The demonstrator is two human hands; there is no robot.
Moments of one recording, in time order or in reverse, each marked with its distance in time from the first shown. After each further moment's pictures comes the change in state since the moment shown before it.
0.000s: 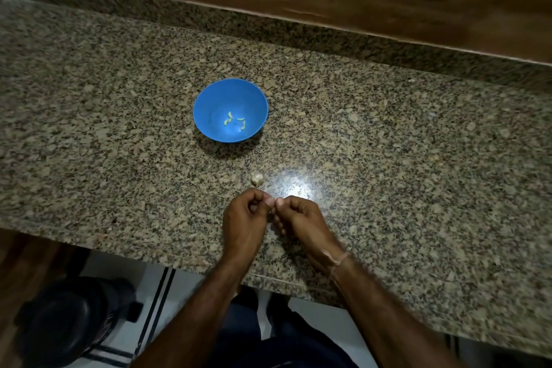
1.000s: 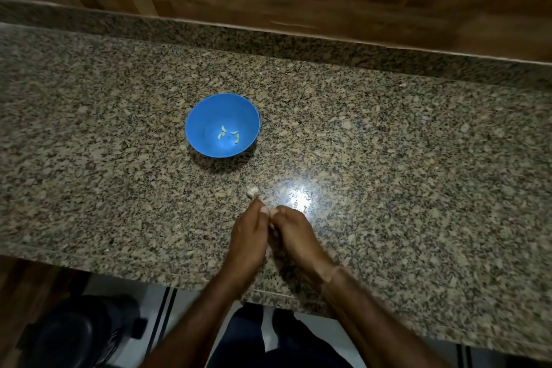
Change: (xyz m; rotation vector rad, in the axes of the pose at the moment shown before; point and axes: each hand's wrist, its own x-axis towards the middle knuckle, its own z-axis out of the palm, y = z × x) left_hand -0.002 0.015 0.001 0.108 -0.220 -0.014; right_hand 0.003 -0.004 0.013 -0.423 0.063 -0.125
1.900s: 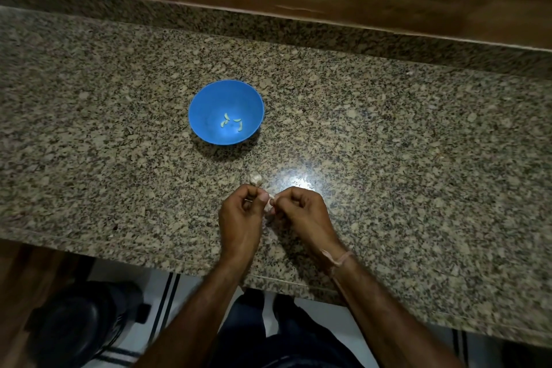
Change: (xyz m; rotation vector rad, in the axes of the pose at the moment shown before) left_hand -0.002 0.006 -0.010 -0.156 0.266 0.019; right_hand -0.002 -0.010 -0.016 0.336 0.039 0.032
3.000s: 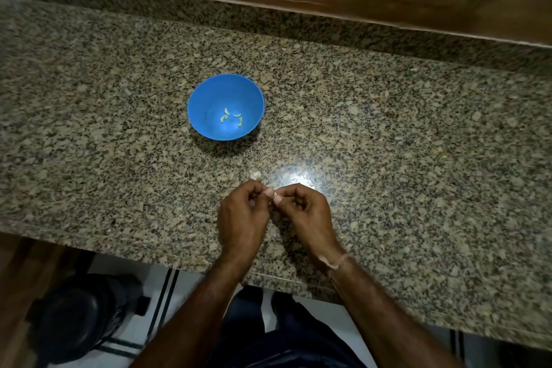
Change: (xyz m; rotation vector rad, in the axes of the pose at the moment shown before) left_hand -0.002 0.011 0.004 0.297 0.035 0.071; right_hand 0.003 0.022 -0.004 -0.012 0.063 -0.122
